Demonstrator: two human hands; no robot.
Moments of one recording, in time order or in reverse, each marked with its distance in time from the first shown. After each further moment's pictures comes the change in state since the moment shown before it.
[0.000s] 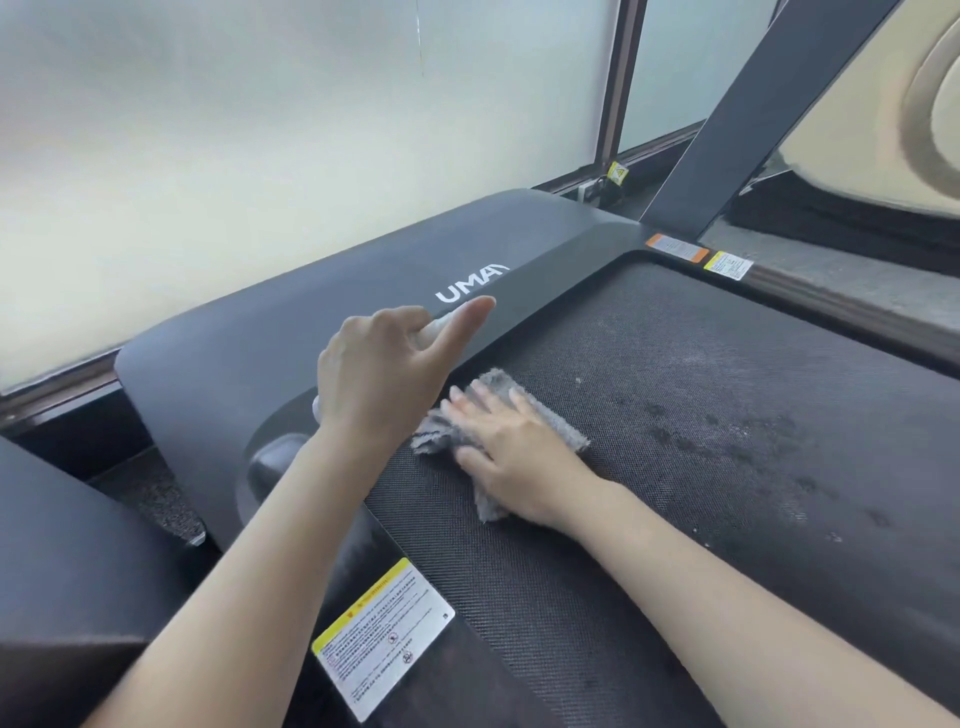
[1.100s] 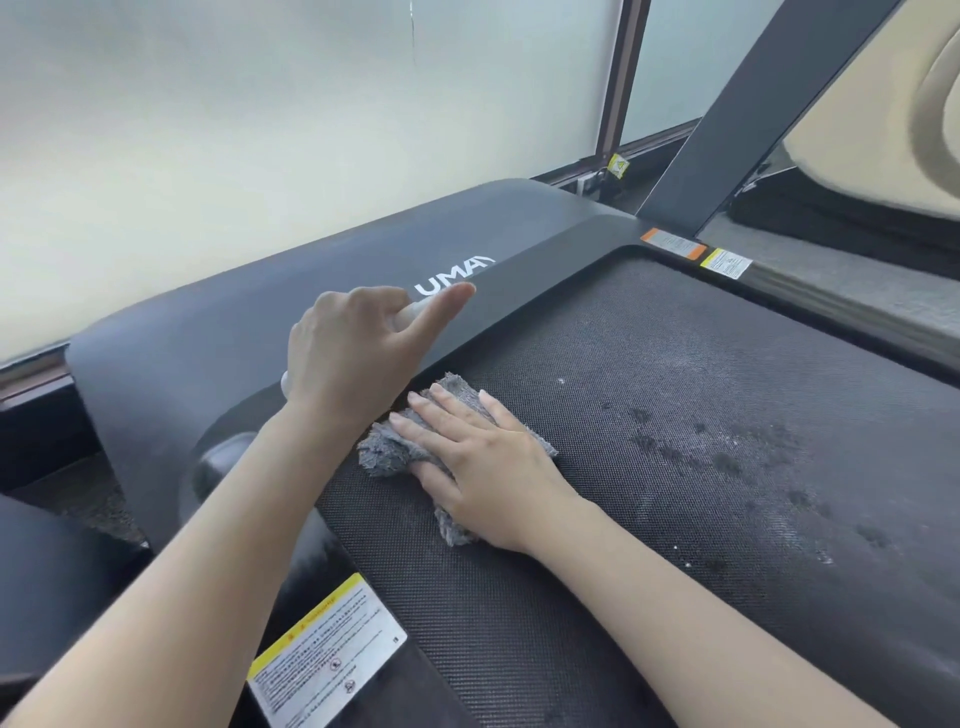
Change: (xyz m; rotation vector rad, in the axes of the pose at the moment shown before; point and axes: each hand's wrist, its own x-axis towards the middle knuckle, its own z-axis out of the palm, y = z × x) left_hand 0.017 -0.002 0.017 0.040 0.000 0.039; right_hand -0.003 0.007 0.009 -0.143 0.021 -0.093
